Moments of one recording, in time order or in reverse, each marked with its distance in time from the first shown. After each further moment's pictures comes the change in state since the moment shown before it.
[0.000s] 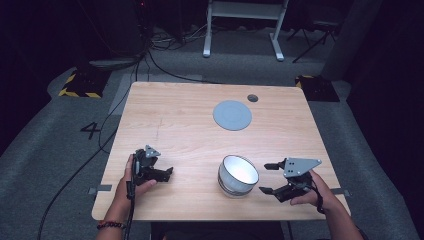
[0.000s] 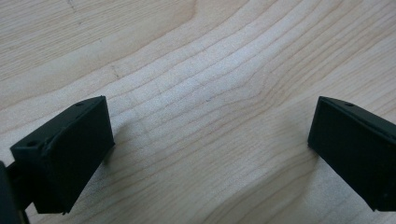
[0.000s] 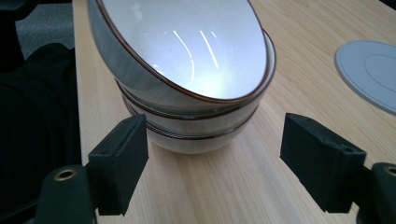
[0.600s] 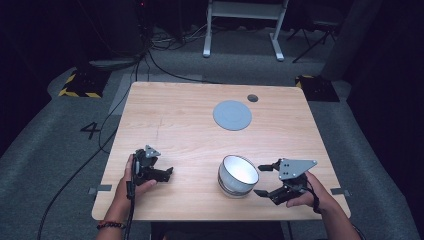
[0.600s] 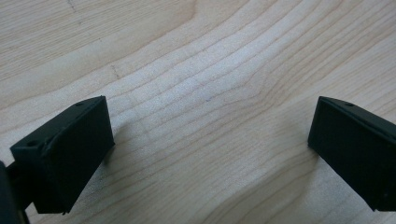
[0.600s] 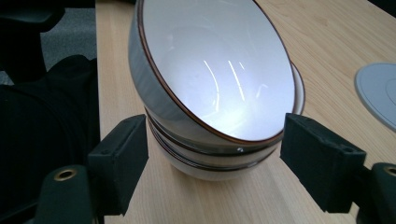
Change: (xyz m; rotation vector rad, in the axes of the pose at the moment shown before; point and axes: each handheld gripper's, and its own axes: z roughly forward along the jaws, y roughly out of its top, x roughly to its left) left arm 0.000 0.000 0.000 0.001 -0.003 -0.002; right arm 0.011 0.017 0.006 -0.029 0.046 -0.034
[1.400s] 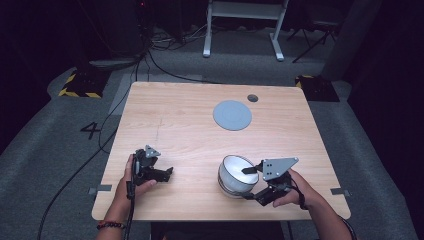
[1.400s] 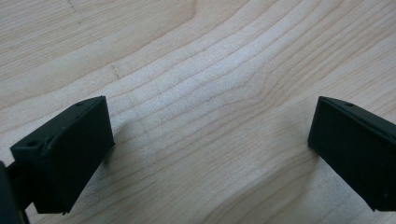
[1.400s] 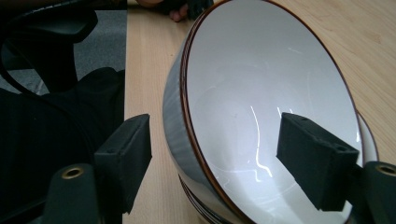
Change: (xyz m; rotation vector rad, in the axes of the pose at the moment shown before) left arm 0.000 0.000 0.000 0.000 0.000 0.000; right arm 0.007 0.024 0.032 0.001 0.121 -0.031
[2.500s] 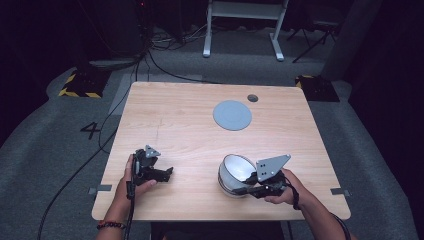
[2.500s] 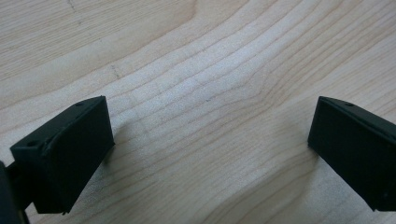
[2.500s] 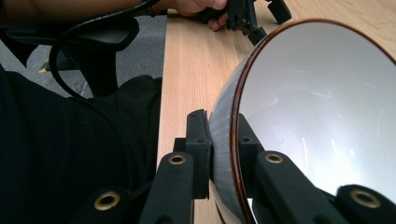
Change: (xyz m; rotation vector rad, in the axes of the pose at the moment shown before) left arm 0.000 0.000 0.000 0.000 0.000 0.000; right arm 0.000 0.010 0.011 -0.016 0.151 -0.014
